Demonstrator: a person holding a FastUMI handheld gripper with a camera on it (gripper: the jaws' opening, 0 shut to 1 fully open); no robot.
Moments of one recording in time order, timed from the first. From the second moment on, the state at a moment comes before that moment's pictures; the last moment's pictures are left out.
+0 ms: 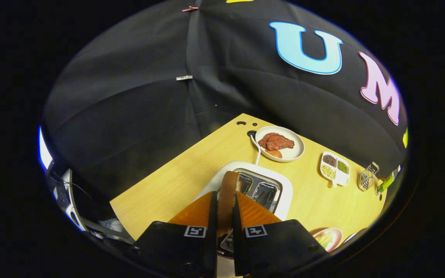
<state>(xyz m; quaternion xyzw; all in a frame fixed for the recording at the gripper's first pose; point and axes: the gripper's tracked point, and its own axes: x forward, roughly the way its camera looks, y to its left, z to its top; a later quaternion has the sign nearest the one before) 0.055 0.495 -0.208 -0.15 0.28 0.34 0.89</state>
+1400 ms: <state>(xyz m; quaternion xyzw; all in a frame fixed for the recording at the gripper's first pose) 0.109 0.309 -0.106 0.02 0.24 0.25 0.94</state>
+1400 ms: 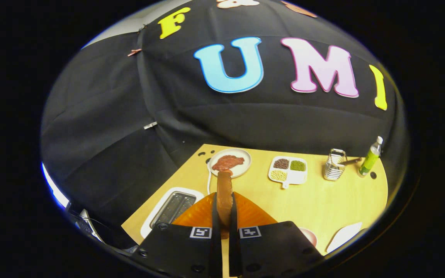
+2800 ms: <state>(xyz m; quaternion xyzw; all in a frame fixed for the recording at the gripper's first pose) 0.086 0.138 -0.291 0.16 0.38 0.09 0.91</state>
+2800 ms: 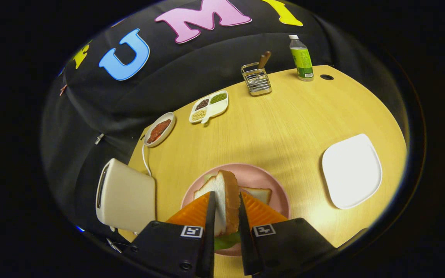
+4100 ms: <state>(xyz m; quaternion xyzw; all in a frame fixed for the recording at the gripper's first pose) 0.033 0.058 0.031 -0.03 -0.01 0.03 1.00</state>
